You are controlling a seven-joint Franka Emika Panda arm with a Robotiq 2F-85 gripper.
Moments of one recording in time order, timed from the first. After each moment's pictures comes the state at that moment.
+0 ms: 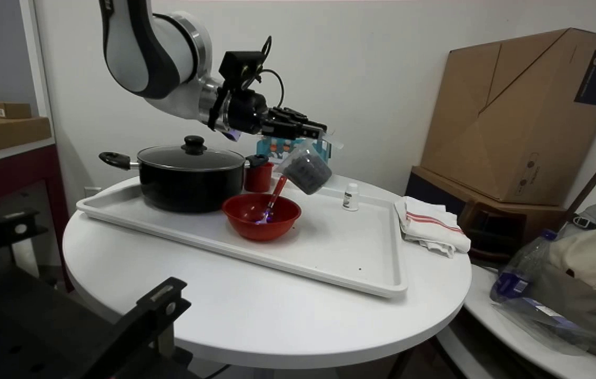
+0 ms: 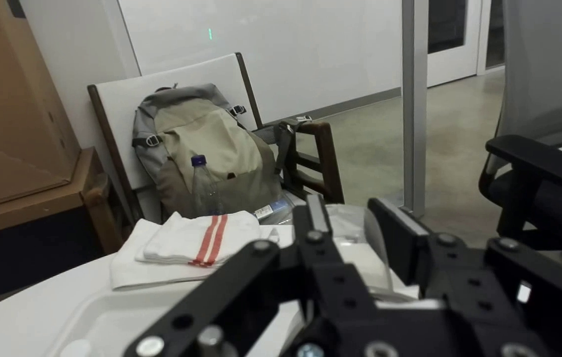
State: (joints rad) arm 0.23 0.71 0.10 -1.99 -1.50 1.57 -0.25
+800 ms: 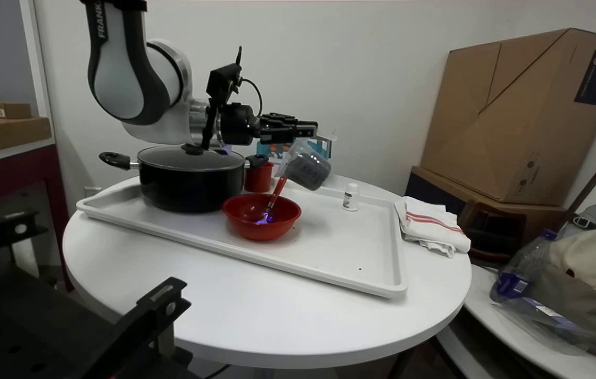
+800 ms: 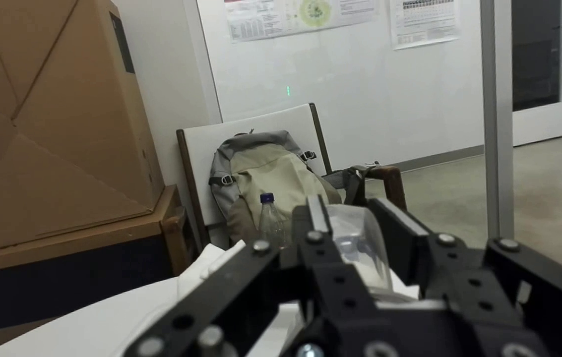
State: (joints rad) arm 0.26 0.80 0.12 -2.01 -1.70 1.44 -0.14
